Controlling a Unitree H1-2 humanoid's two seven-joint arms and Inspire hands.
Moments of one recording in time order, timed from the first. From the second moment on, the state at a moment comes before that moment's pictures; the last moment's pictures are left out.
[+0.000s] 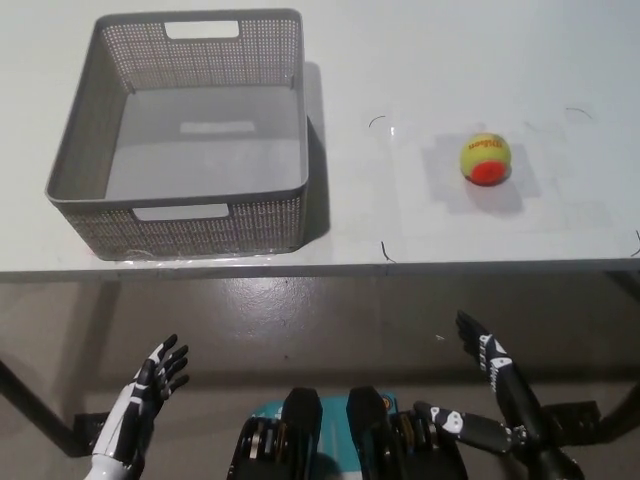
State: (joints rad) left_arm -0.02 0.18 0.03 0.28 -0.11 -0.26 -0.19; right_arm -0.01 -0.10 0.13 0.13 -0.09 -0.23 0.06
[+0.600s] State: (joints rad) left_arm -0.03 0.21 -0.01 0.27 -0.11 -0.26 -0.25; right_arm -0.19 -0.22 0.00 -0.19 -0.24 -0.12 0.03
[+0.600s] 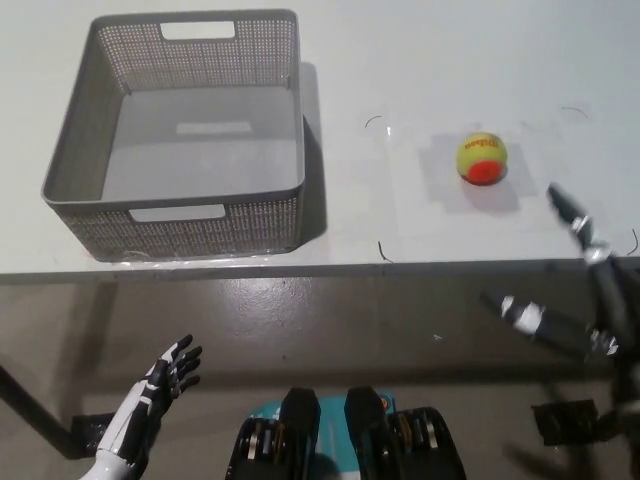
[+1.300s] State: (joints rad) left_arm -0.02 0.22 0.00 0.27 -0.11 -0.26 -0.25; right_arm -0.87 -0.48 0.22 0.24 -0.47 0.26 0.25
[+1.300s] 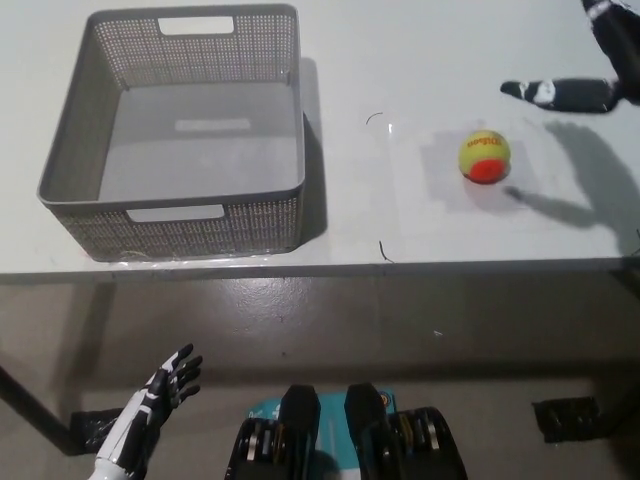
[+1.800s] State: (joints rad) left_arm -0.01 0.23 0.00 0.27 -0.11 -0.26 -0.26; right_arm -1.23 -0.44 0.41 0.84 -0.48 0.28 0.46
